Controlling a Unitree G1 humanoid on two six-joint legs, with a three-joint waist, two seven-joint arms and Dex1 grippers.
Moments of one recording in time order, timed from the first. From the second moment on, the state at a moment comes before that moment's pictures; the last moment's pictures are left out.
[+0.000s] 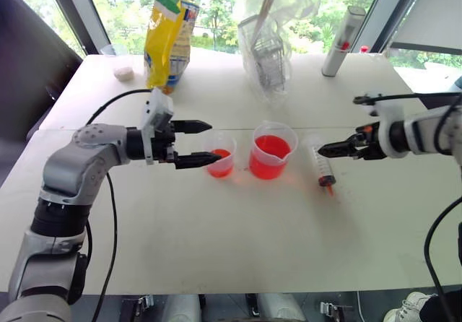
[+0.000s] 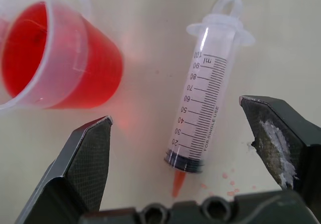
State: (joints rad) left arm -0.59 0.69 -0.02 -0.14 -0.61 0.65 -1.10; right arm -0.89 -1.00 0.18 0.06 0.68 1.50 0.60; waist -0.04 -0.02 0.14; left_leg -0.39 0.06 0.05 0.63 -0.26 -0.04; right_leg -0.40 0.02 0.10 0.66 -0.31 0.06
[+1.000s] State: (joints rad) left arm -0.55 0.68 -0.01 -0.18 -0.60 0.62 -1.05; right arm -1.07 -0.72 0.52 0.62 0.09 1.16 0.93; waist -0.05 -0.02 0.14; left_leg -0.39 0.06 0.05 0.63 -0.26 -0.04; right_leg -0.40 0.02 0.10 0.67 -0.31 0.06
